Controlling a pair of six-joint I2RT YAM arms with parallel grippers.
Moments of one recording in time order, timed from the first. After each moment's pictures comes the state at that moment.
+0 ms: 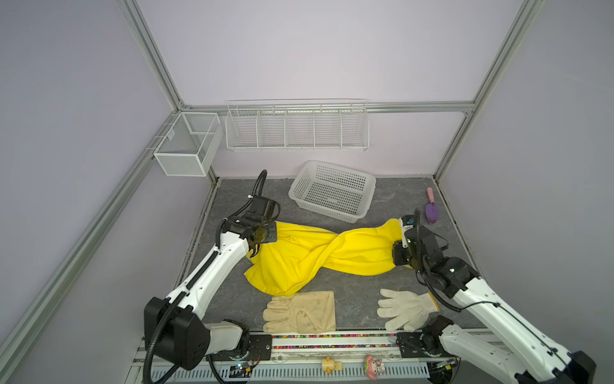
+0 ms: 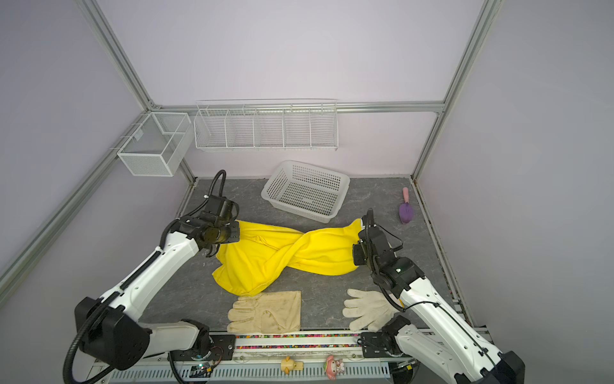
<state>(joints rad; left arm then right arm) -0.38 1.36 1.14 -0.86 -0.26 -0.34 0.53 0.91 0.73 -0.64 0.34 0.33</state>
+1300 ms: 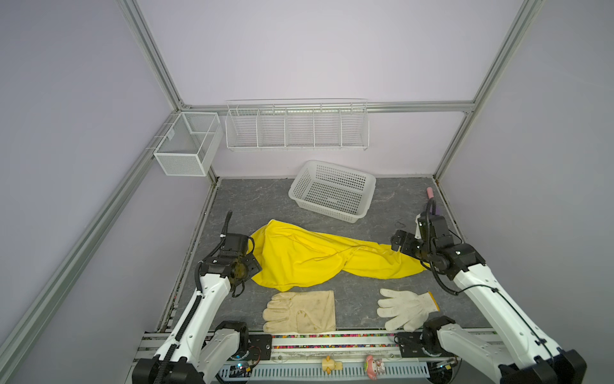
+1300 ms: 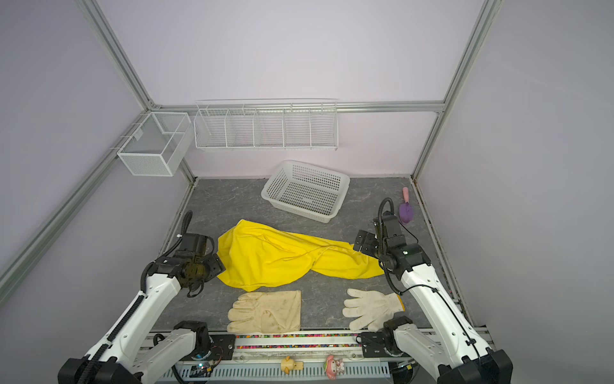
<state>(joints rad) -0.11 0.95 0.66 -0.88 -0.07 -0.73 0.28 0.99 0.86 -0.79 0.06 0.61</state>
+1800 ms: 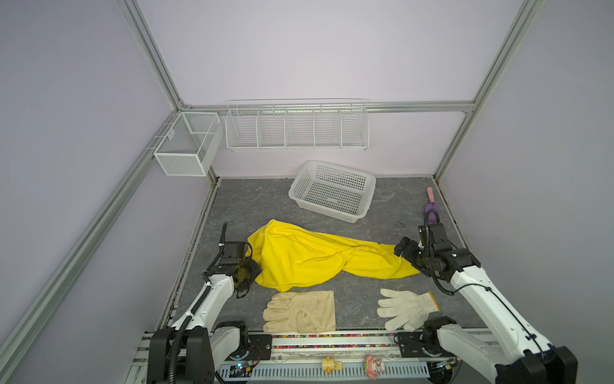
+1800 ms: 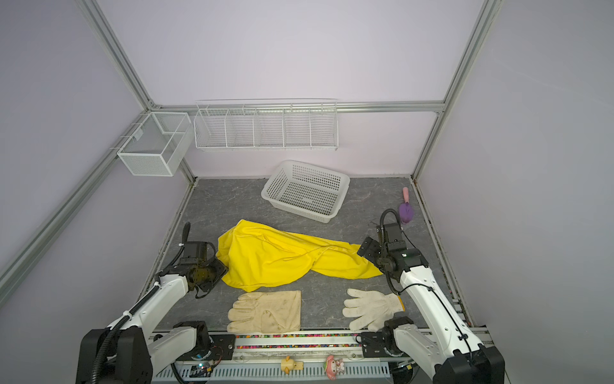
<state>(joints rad) -0.04 1.10 0.48 -0.50 0.13 -0.86 0.22 1.00 0.77 -0.79 -0.01 0.78</state>
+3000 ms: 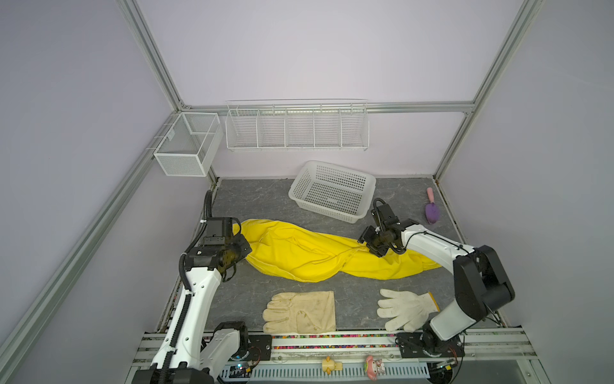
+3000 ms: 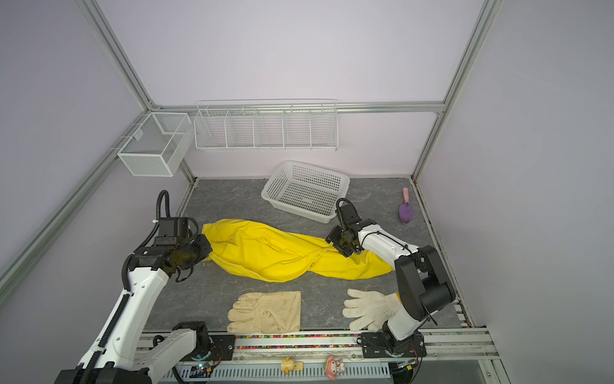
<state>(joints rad) -0.03 0.99 0.92 -0.90 0.02 -0.57 0.44 1.64 1.04 -0.55 -0.18 1.04</state>
